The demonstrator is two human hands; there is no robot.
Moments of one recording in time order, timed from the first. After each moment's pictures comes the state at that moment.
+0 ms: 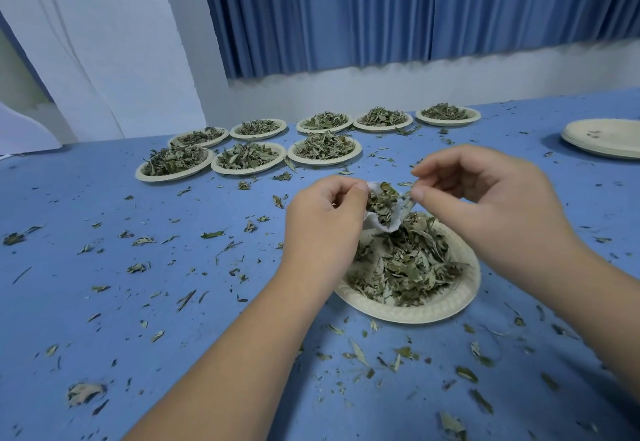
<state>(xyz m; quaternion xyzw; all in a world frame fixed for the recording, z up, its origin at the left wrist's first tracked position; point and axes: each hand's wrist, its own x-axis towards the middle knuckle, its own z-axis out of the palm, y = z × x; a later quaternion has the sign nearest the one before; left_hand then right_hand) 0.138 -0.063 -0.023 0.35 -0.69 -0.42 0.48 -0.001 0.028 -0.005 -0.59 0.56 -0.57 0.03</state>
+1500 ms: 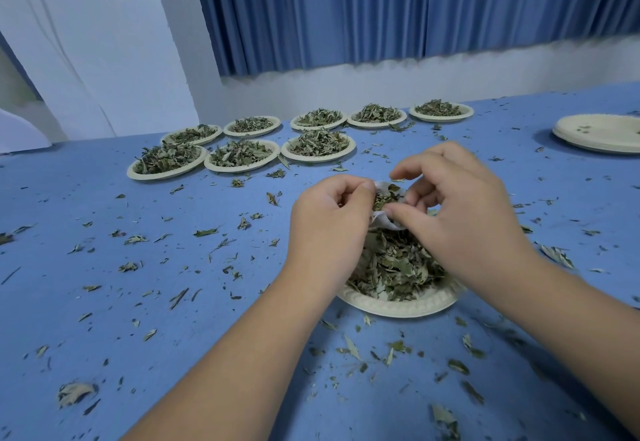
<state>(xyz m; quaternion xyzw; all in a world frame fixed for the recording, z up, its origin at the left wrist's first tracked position) 0.132 -0.054 -0.023 0.34 -0.68 -0.45 0.47 0.012 0.019 -0.016 -0.60 0.63 -0.49 -0.09</state>
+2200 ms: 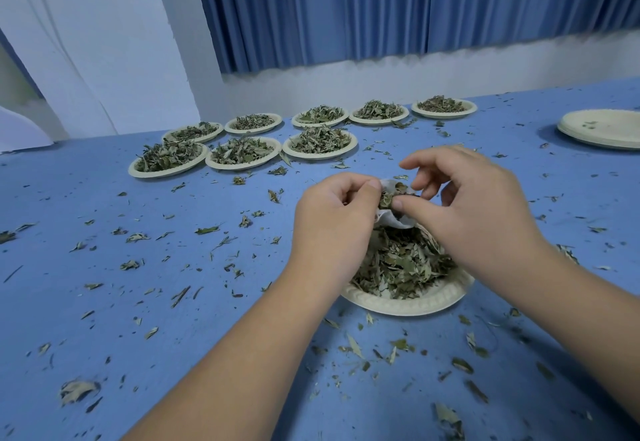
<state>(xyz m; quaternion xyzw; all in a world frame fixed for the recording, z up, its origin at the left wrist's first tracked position) 0.129 -0.053 -0.024 0.34 -0.67 -0.47 0.46 0.004 0.020 -0.016 -0.58 0.65 -0.49 -0.06</state>
